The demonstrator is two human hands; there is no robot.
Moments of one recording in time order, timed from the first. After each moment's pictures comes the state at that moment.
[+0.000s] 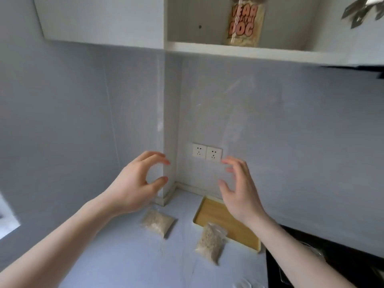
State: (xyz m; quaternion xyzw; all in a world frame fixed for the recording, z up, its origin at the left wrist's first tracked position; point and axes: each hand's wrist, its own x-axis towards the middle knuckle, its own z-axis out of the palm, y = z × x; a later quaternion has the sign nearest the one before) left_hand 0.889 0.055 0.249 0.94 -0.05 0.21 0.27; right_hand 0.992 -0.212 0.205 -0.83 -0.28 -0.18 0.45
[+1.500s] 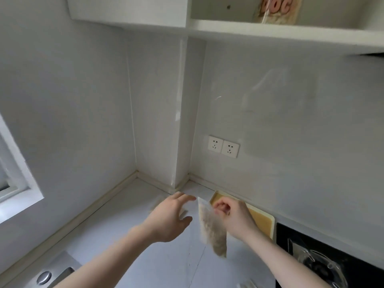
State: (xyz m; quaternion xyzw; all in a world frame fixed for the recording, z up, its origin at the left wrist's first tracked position) left_hand 0.910 0.007 0.113 0.96 0.00 0.05 0.26; right_hand 1.029 -0.209 0.089 -0.90 -0.26 0.04 0.34
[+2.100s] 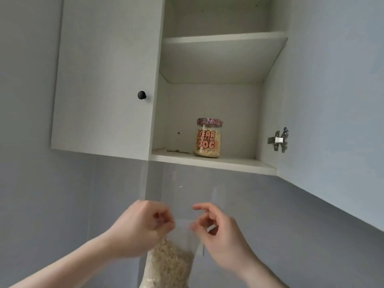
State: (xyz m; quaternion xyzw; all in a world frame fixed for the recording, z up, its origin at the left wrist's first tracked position) left_hand 0.902 0.009 0.392 0.92 -0.13 0.27 0.24; right_hand 0.974 -0.210 0.358 -0.76 -0.37 -0.19 0.50
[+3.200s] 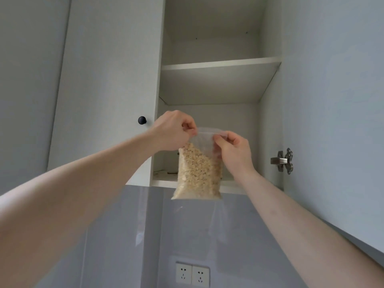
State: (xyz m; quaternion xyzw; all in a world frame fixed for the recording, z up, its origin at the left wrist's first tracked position) left_hand 0.971 -0.010 0.627 0.87 -0.13 0.46 0.13; right_hand 1.039 -0.184 0.568 -0.61 -0.30 -0.34 0.65
